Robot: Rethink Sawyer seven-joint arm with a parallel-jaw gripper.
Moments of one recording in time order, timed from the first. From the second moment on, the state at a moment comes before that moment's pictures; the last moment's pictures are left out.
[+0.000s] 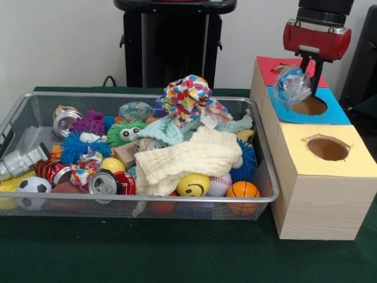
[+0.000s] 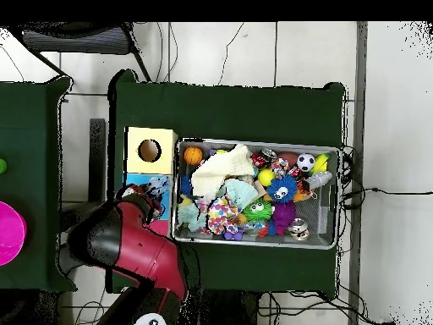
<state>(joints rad) 0.43 -0.63 -0.38 1.88 0.70 0.18 2.01</state>
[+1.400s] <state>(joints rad) 0.54 -0.59 -0.39 1.88 0.81 0.17 2.10</state>
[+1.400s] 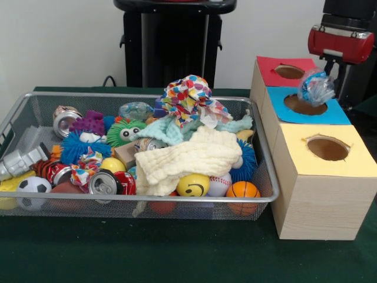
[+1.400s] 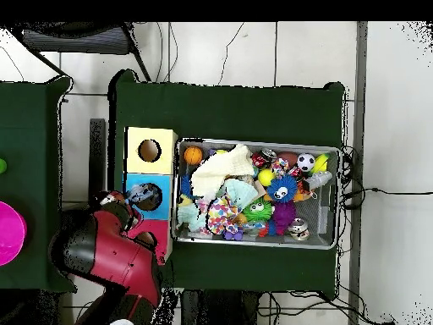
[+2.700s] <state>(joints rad) 0.56 -0.56 -0.48 1.87 0.80 0.20 2.11</state>
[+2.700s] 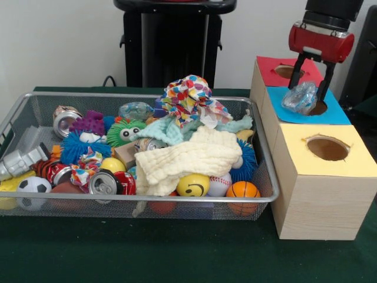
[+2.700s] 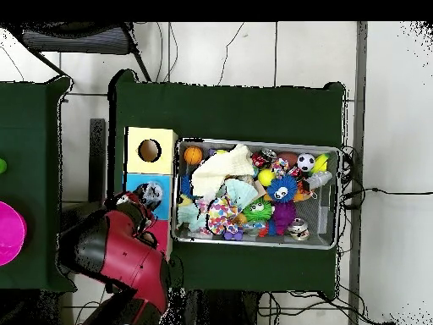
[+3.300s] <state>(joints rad) 0.56 -0.58 -0.48 1.87 0.80 0.27 2.11</state>
